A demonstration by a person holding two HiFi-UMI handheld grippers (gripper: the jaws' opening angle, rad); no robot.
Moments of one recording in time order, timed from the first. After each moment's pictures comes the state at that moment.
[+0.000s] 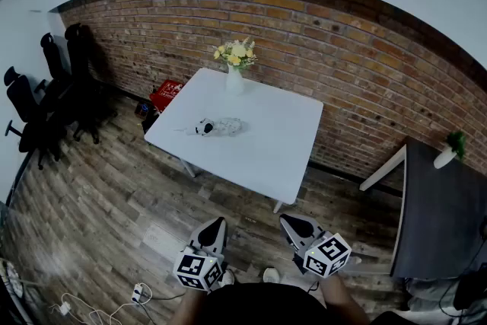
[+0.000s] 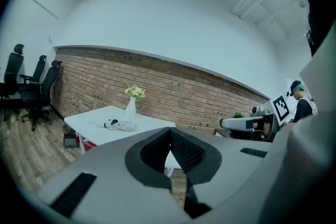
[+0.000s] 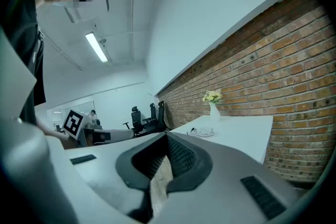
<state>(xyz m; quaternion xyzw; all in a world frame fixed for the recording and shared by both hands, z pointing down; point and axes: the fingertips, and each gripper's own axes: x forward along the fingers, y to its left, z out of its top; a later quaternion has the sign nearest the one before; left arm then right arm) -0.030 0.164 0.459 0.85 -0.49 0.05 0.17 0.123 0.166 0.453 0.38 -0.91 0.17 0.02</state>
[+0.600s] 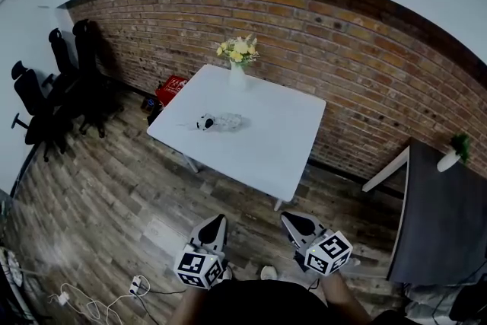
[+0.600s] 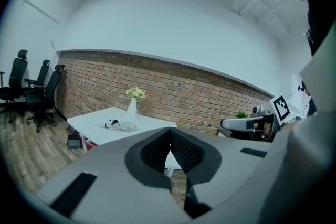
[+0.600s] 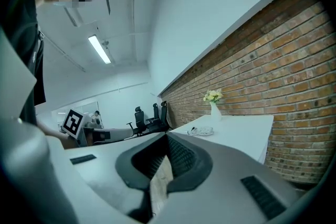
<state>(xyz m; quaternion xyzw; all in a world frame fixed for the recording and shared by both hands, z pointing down) -0.006 0.175 0.457 0.84 -0.51 0.05 0.16 0.149 0.172 0.454 0.37 -0.91 0.17 0.02</state>
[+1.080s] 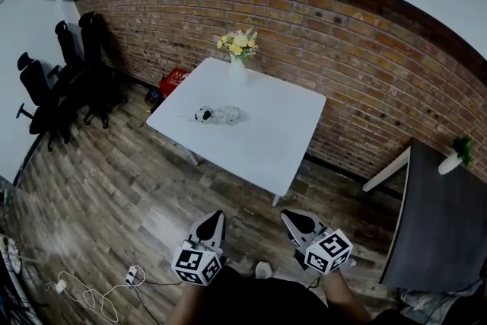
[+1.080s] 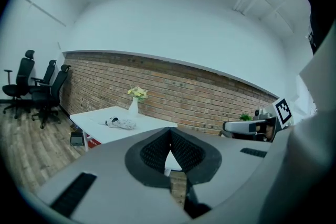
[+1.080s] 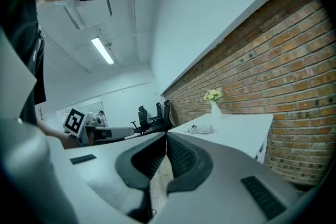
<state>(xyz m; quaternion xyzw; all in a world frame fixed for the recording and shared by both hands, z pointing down) 0.021 0.188 0.462 0.83 -0.53 0.04 0.17 0.181 0.182 0.462 0.35 -0.92 0.17 0.02</state>
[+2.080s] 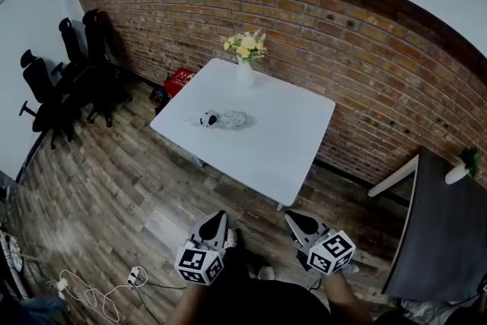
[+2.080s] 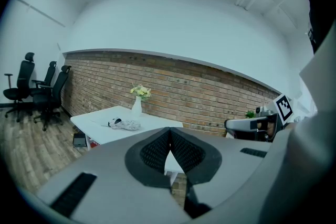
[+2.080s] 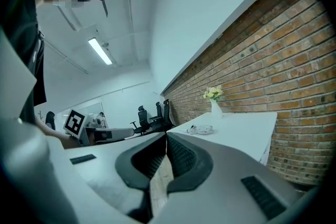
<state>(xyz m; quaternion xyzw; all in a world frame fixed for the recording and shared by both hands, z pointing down) 0.008 0.151 0.470 0.82 -0.54 0.06 0.17 0.171 0.143 0.470 0.34 -0.92 0.19 0.02</state>
